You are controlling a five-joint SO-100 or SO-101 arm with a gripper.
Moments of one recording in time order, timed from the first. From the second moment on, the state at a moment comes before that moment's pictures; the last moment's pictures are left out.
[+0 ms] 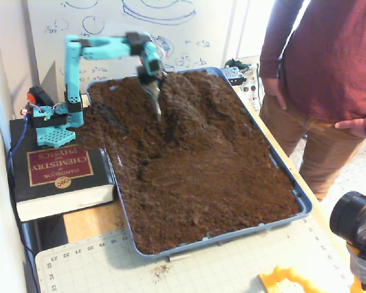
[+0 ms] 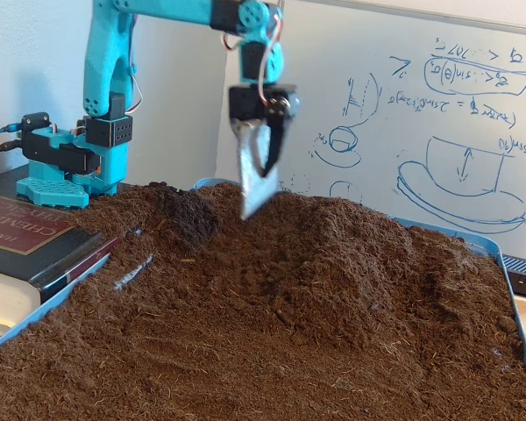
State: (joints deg) arm 0.6 94.6 95.6 77.9 -6.6
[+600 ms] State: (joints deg) arm 29.4 89.2 133.2 34.4 -35.8
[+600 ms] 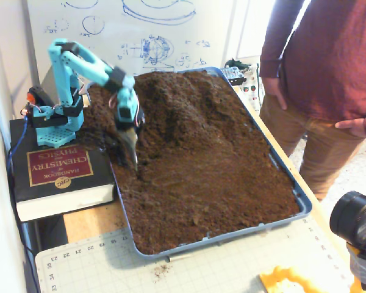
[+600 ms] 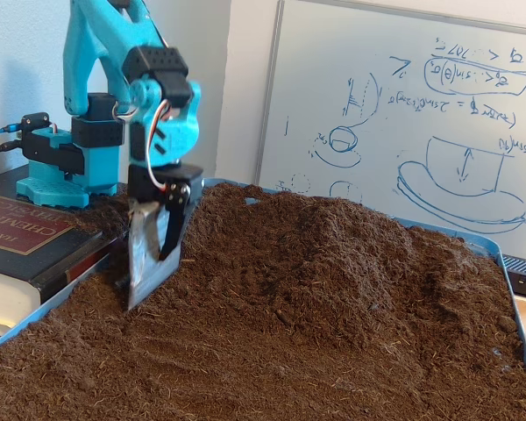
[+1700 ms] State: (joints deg) arm 12.2 69.4 105.0 28.8 -18.5
